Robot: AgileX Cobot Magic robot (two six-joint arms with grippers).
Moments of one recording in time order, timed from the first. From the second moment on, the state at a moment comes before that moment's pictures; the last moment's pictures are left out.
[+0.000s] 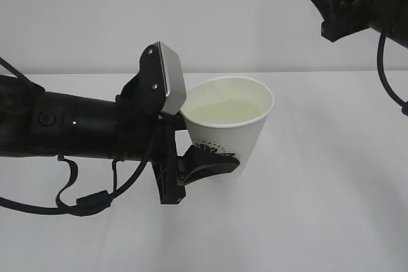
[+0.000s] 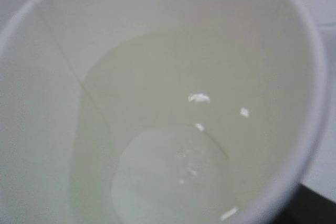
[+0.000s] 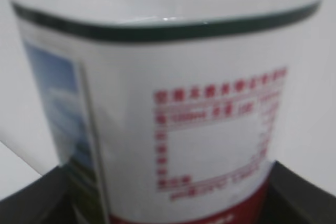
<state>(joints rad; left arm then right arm) -0.60 1.72 -0.82 1.17 -0.69 -0.57 0.07 1.59 -0.82 -0.51 -0.84 0.01</state>
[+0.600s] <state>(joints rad) -0.60 1.72 -0.82 1.17 -0.69 -0.57 0.07 1.59 -0.72 -0.23 -0.84 -0.10</state>
